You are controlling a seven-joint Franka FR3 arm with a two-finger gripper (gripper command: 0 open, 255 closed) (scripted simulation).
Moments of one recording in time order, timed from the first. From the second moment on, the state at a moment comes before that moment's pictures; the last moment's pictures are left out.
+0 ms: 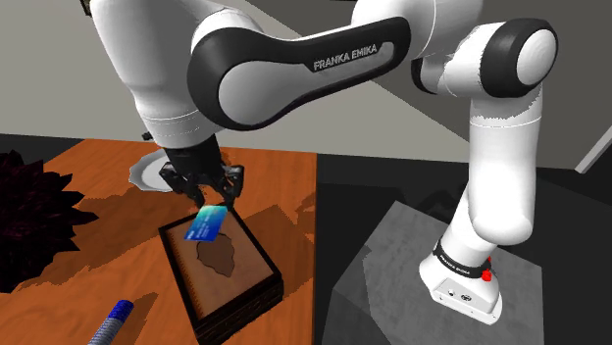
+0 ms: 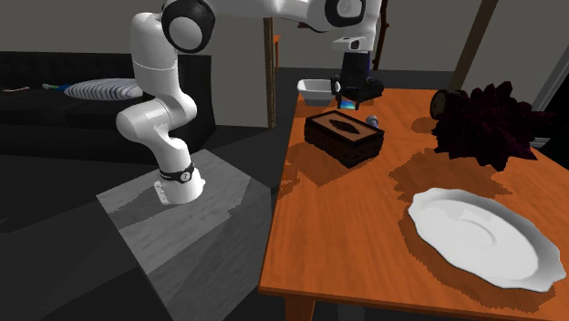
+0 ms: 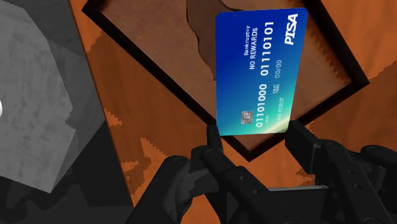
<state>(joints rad) 0.15 0.36 0.84 -1.48 -0.39 1.65 1.98</state>
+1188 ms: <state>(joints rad) 0.13 0.39 0.82 -1.65 -0.43 1.82 2.03</state>
